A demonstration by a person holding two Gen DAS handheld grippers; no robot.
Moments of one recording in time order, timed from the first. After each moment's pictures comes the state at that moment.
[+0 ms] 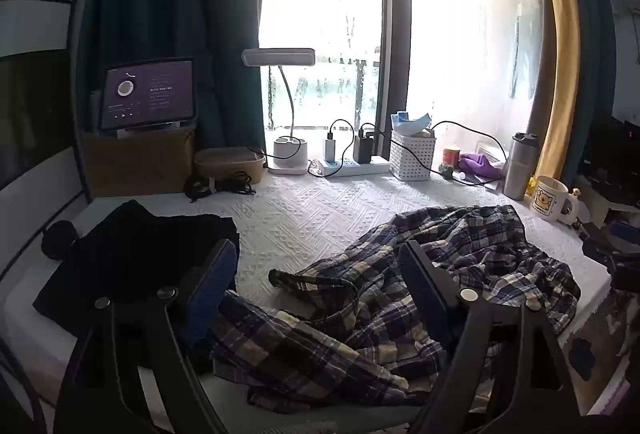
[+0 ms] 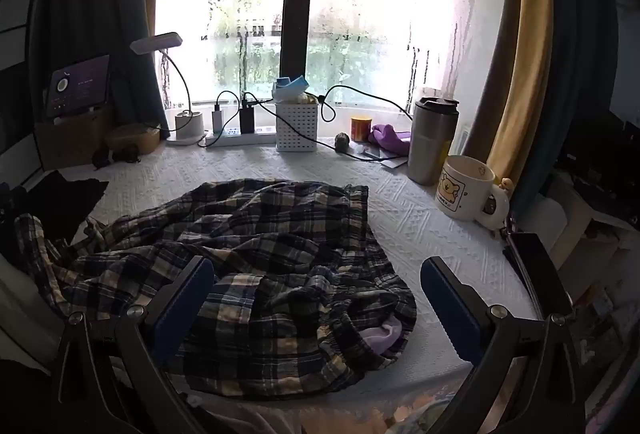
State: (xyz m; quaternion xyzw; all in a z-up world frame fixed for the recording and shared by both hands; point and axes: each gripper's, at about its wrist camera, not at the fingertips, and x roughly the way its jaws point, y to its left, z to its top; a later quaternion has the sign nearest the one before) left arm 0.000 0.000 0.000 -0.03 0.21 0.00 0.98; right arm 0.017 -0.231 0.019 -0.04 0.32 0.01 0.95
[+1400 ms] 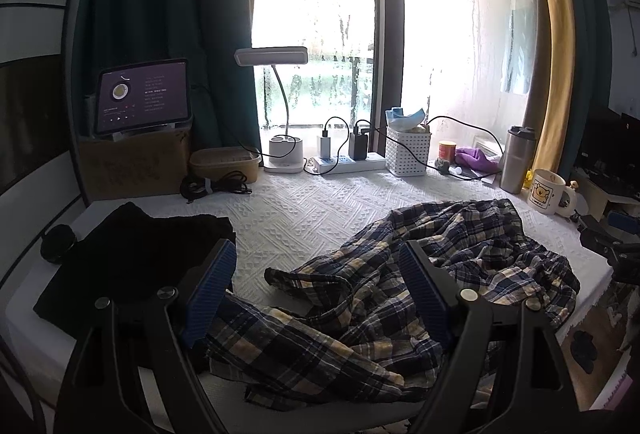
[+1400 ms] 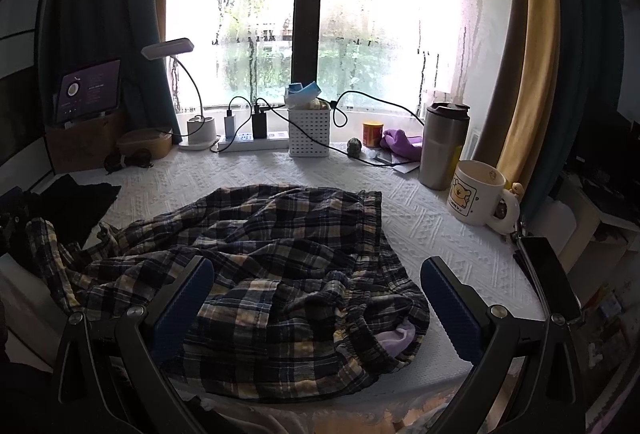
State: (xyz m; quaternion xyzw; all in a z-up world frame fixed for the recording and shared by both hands) left arm 0.002 -0.002 0.003 -0.02 0.21 0.00 0.98; right arm 0.015 -0.224 0.025 -0.03 0.31 0.02 0.95
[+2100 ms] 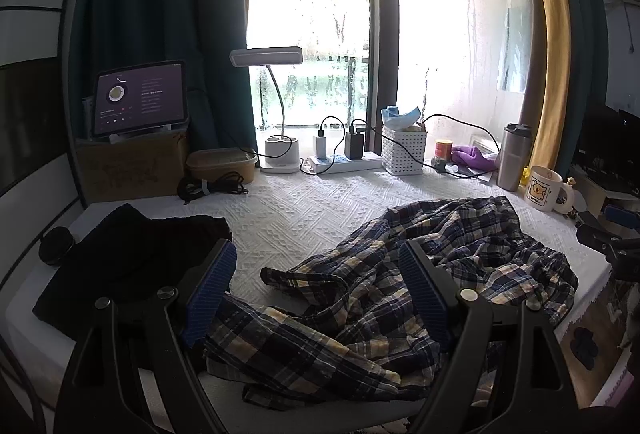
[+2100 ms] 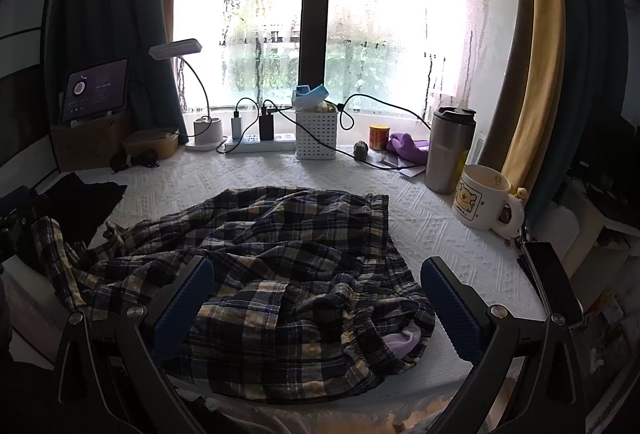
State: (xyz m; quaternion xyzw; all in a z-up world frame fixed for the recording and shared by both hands) left arm 0.000 -0.006 0.001 -0.02 0.21 0.00 0.98; right arm 0.014 -0.221 0.028 -0.03 0.31 0.03 0.95
